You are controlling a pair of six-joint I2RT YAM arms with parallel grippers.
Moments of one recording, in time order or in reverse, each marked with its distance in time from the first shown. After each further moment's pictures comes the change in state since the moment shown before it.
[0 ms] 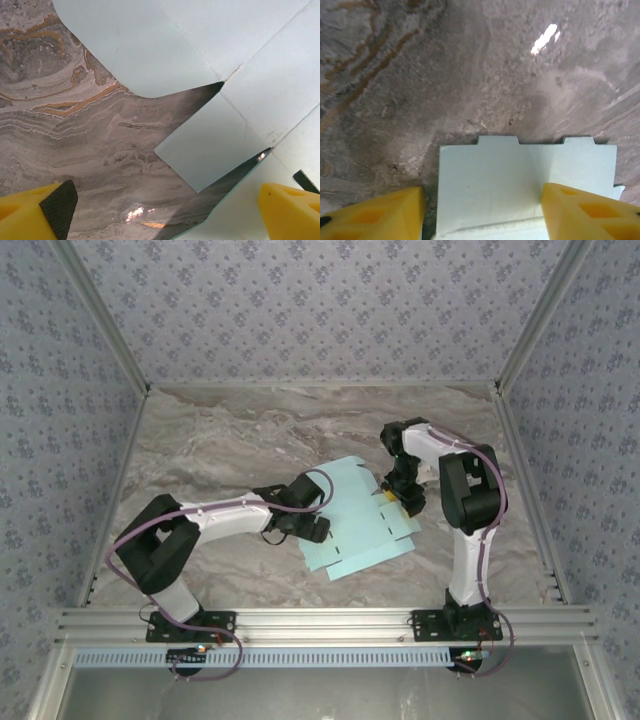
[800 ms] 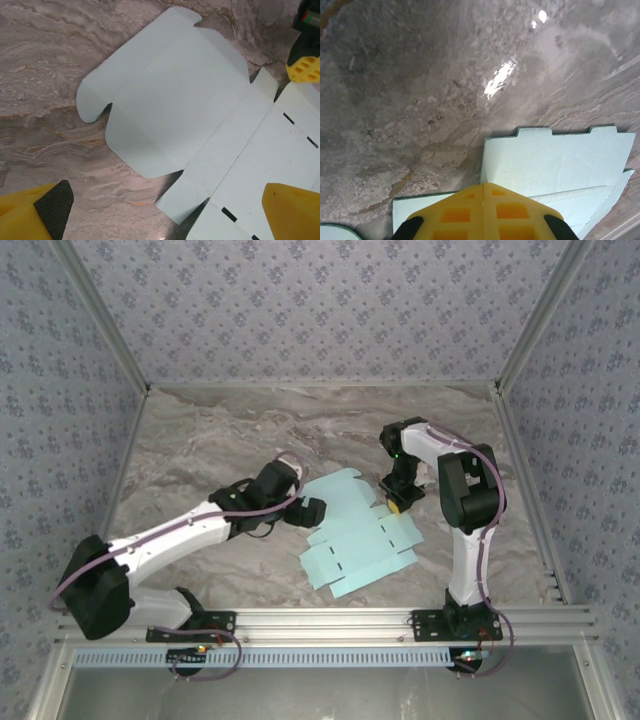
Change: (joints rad) left arm 0.050 -0.366 -0.048 0.000 0.036 -0.004; right arm 0.003 0.008 0.013 -0.050 -0.076 -0.052
